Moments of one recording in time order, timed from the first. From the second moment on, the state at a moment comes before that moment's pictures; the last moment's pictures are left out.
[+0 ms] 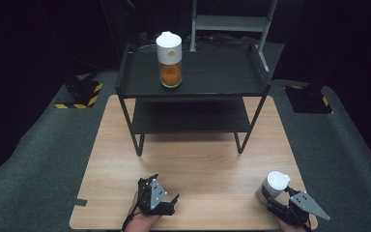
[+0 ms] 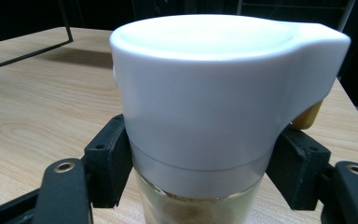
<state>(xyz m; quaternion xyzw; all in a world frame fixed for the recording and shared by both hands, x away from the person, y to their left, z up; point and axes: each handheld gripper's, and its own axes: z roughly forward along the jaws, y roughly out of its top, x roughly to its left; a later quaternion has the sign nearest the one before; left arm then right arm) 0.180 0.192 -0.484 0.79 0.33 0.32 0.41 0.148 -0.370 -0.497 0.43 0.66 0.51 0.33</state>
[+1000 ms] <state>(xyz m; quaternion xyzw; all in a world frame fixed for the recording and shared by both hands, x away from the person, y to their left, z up) 0.181 0.194 -0.484 0.79 0.32 0.31 0.41 0.143 -0.344 -0.476 0.37 0.65 0.56 0.35</state>
